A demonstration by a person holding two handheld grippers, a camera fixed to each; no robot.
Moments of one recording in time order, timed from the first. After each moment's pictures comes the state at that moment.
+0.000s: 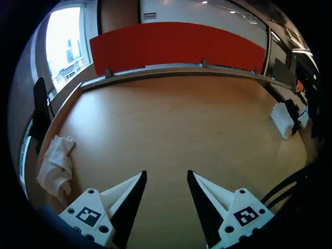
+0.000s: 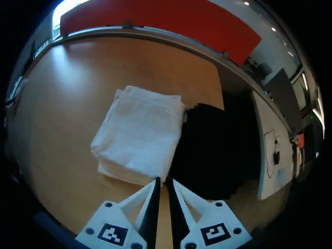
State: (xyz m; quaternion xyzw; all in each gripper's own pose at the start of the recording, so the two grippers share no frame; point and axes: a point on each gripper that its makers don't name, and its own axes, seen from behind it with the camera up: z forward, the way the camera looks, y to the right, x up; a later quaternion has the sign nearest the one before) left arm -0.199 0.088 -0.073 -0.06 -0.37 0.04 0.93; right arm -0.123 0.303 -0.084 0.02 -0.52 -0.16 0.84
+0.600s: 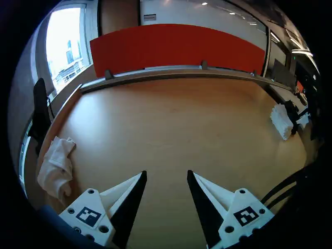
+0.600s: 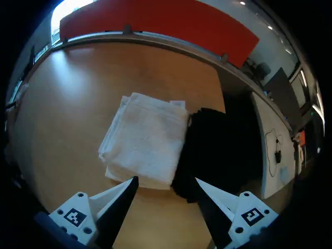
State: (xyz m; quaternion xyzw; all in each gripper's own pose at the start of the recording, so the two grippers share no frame) left arm -0.194 0.088 -0.073 -0.07 -0.36 0.04 0.93; right arm -0.117 0.287 -0.081 0.02 -0.51 -0.15 0.85
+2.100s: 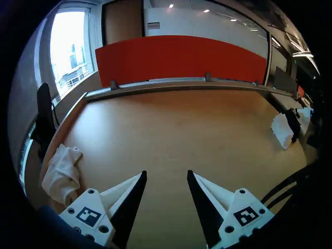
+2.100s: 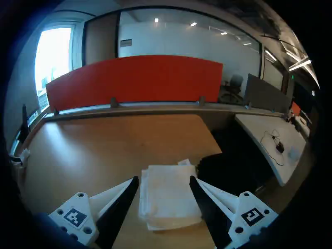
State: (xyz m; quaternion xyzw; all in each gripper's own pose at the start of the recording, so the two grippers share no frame) left arm -0.159 0.075 -0.060 -0.05 -0.32 0.03 0.94; right arm -0.019 0.208 -0.026 -0.05 -0.27 -0.01 0.96
